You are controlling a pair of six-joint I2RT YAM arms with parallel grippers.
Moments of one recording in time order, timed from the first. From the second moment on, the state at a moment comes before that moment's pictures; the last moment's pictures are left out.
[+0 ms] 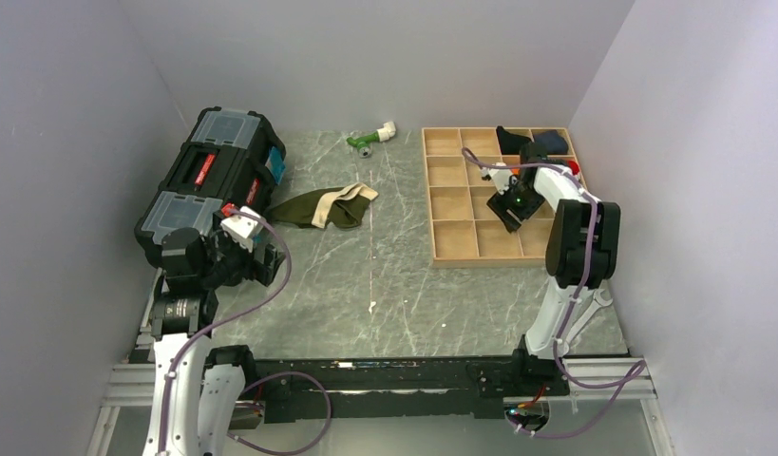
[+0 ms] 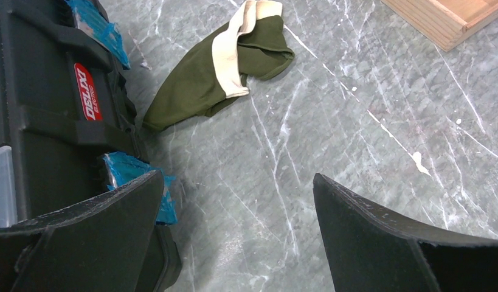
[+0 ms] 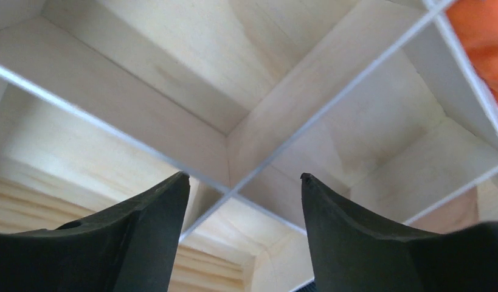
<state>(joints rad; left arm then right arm) 0.11 0.56 0.67 -0.51 0.61 0.36 -0.08 1.96 1.45 -0.79 -0.09 -0.84</state>
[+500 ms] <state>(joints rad) -0.14 0.92 0.83 -0.53 0.34 0.52 -0.08 1.51 1.40 -0.76 -0.38 -0.64</state>
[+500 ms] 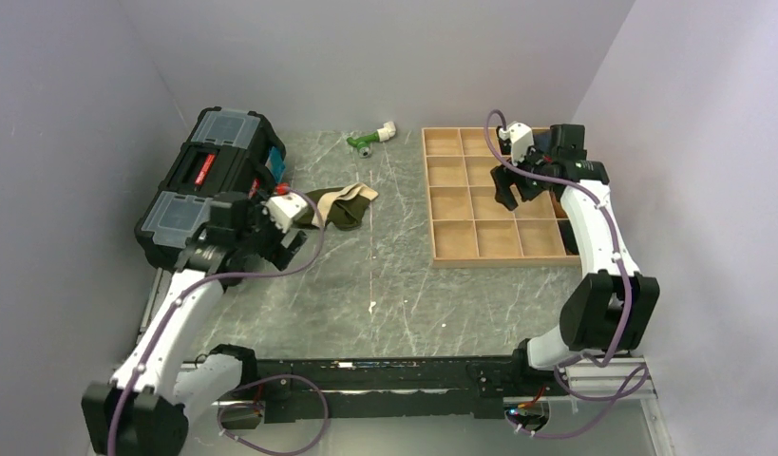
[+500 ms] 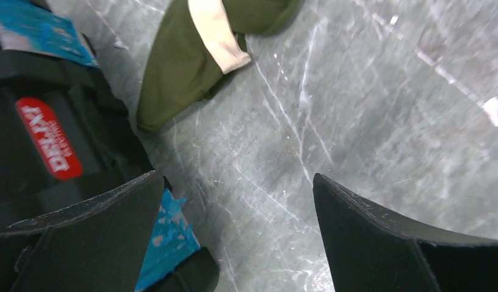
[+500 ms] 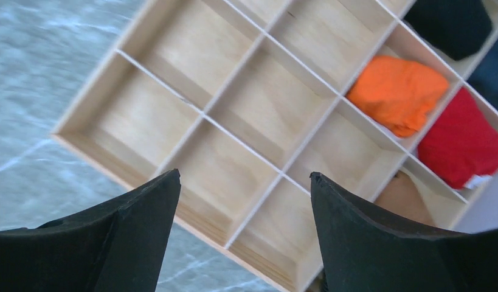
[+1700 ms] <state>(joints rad) -0.44 1.92 1.25 -0.39 -0.20 0.90 -0.06 1.37 1.10 -0.77 -0.78 -0.52</state>
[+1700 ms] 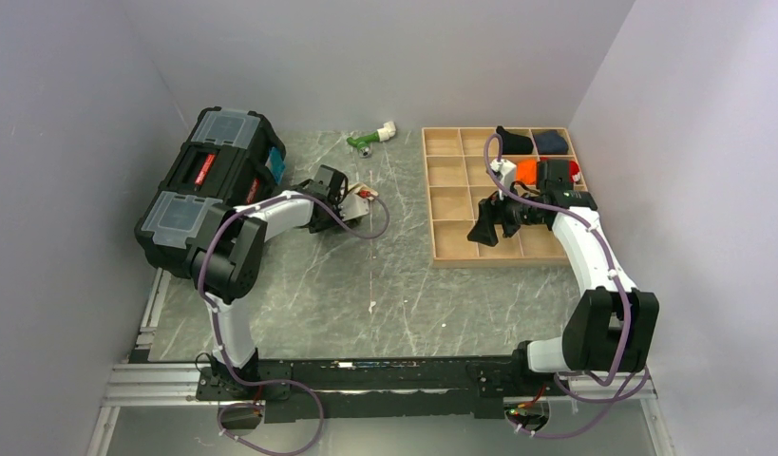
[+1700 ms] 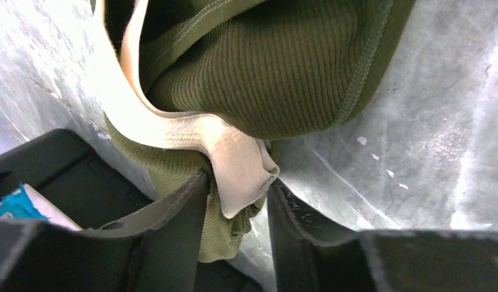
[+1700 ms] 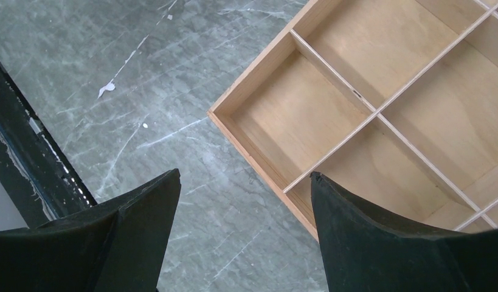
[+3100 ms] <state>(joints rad) -0.62 1.51 1.54 -0.93 0.35 0.67 -0.06 1.46 1.10 -0.83 -0.83 -0.55</state>
